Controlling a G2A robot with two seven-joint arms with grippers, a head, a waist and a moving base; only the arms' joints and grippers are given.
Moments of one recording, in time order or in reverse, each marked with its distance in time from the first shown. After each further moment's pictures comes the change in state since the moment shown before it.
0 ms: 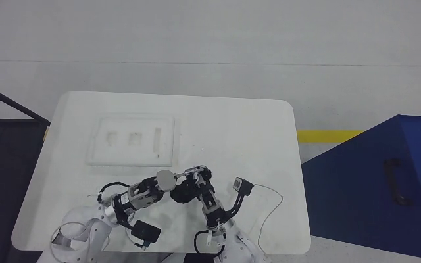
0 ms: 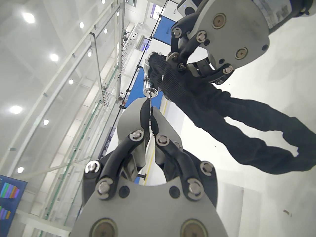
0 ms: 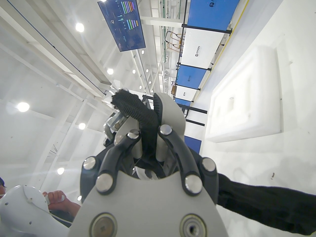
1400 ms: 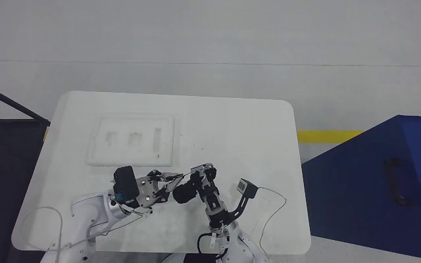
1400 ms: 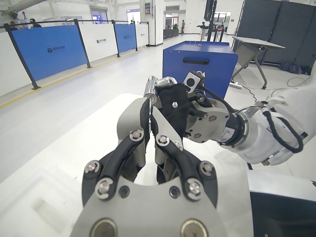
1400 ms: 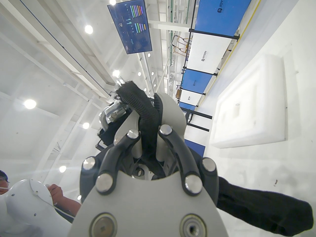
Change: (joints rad) left arm -0.077 -0.029 0.011 -0.017 -1.039 -1.035 -0.542; right arm -0.010 0.006 0.013 0.002 -0.025 -0.067 -0.037
